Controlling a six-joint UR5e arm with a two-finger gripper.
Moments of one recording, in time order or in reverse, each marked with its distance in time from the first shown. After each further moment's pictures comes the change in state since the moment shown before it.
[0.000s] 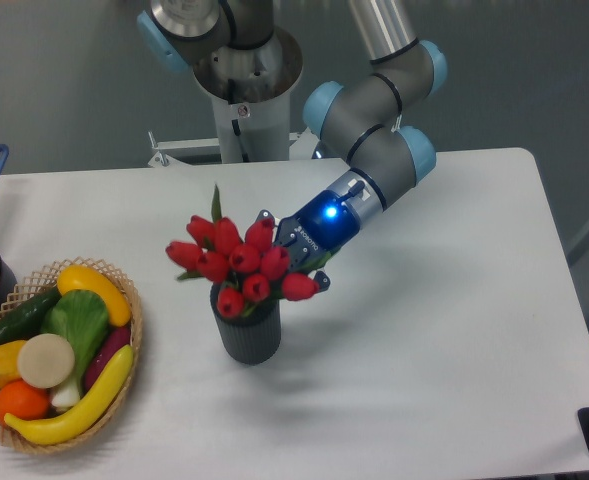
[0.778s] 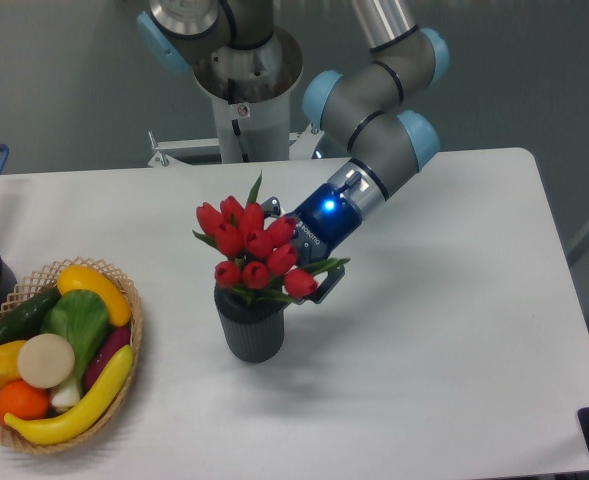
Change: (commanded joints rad) arm 0.006 0.086 0.006 0.000 0.234 0.005
